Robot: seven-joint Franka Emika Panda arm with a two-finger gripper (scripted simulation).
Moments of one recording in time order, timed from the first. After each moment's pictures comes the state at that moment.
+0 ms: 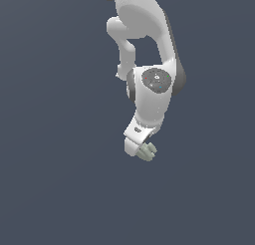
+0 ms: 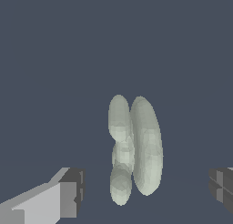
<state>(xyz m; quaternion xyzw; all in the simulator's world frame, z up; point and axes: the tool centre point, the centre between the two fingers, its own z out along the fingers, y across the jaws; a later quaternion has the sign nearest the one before) 0.052 0.066 0.146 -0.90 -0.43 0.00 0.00</state>
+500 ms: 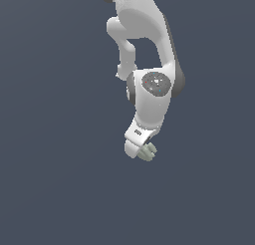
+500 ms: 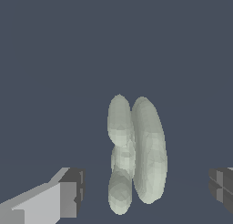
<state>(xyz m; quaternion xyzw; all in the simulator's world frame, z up) 0.053 0.067 0.137 -0.90 -0.44 0.00 0.00</state>
